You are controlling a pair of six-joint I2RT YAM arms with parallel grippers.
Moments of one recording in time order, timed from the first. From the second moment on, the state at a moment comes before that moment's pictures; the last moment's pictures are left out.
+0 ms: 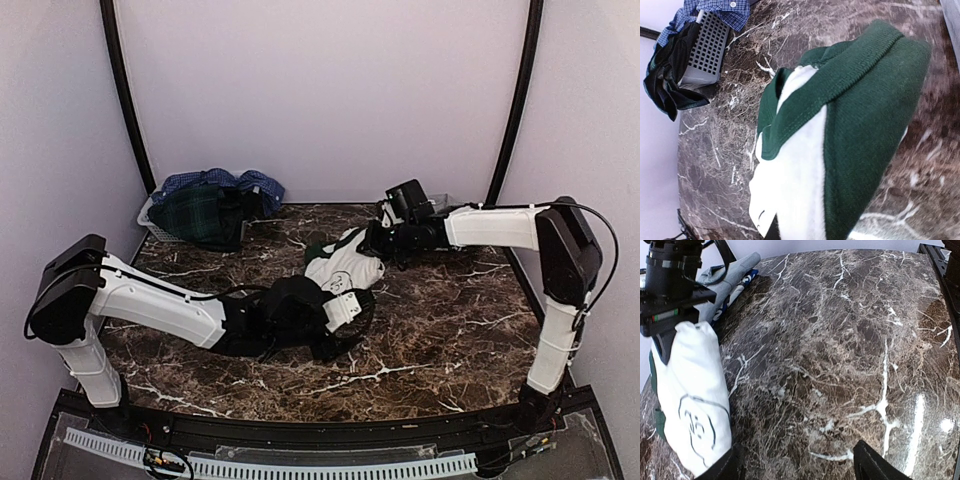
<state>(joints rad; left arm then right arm) -1.18 1.77 1.00 0.23 -0.15 0.25 0.61 1.85 1.26 -0.15 -0.20 0.78</state>
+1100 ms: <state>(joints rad) -1.18 1.72 0.89 0.12 -0.22 0.07 0.32 2.22 2.26 -0.83 -0.03 0.03</state>
